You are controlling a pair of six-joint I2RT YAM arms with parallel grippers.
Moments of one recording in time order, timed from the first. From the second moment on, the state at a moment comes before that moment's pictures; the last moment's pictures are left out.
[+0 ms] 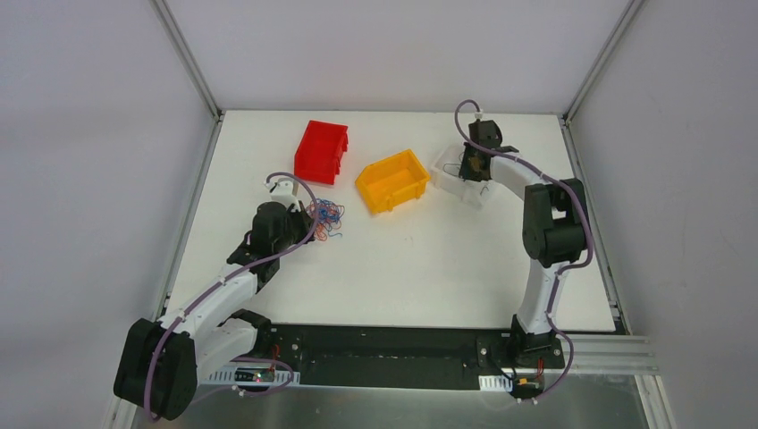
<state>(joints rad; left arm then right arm) -0.33 0.97 0.40 0.11 -0.02 -0.37 0.24 1.97 1.39 -0.31 0.19 0.36</state>
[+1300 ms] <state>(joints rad) -0.51 0.97 0.40 0.28 0.33 -0.27 0.21 1.54 1.23 -0.49 -0.18 0.57</state>
